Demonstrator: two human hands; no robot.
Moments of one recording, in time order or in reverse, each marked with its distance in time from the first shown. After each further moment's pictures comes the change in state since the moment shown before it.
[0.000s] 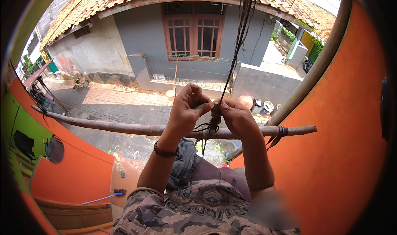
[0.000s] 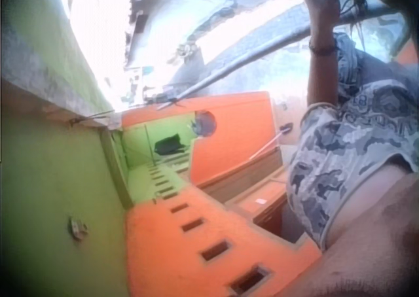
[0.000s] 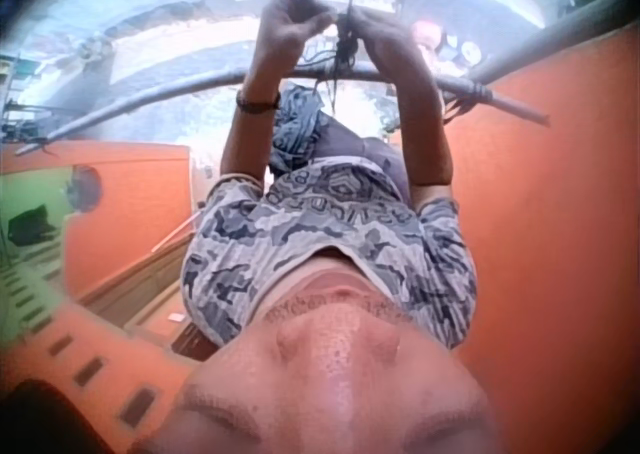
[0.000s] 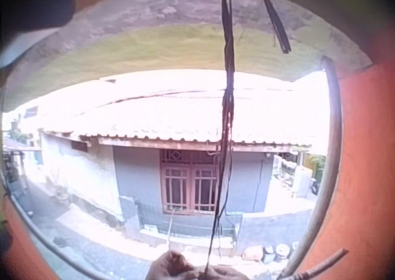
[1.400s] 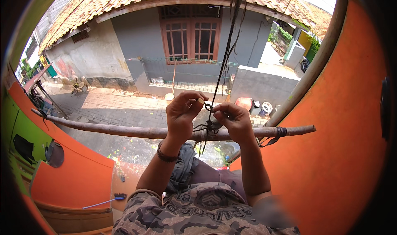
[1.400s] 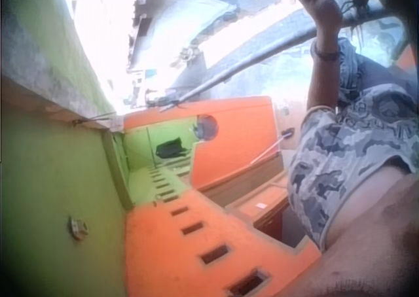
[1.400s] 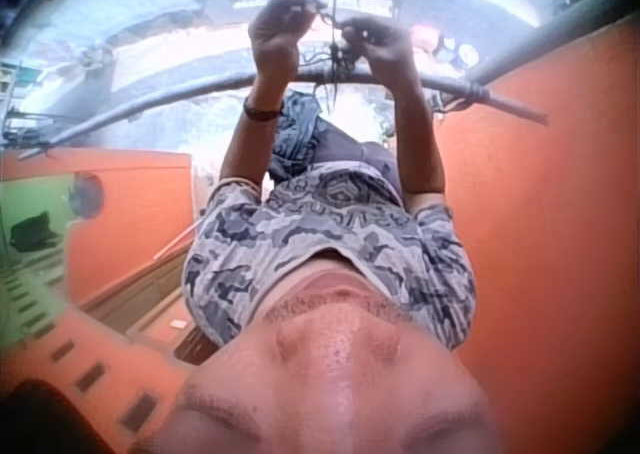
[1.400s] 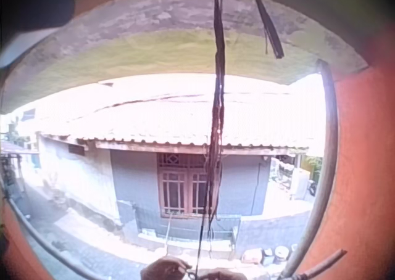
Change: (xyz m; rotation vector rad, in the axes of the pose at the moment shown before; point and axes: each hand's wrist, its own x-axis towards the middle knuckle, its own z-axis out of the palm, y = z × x) left_hand -0.002 -0.011 0.010 0.079 0.130 0.365; right_hand -0.011 0.018 -0.009 -0.289 0.119 -0.307
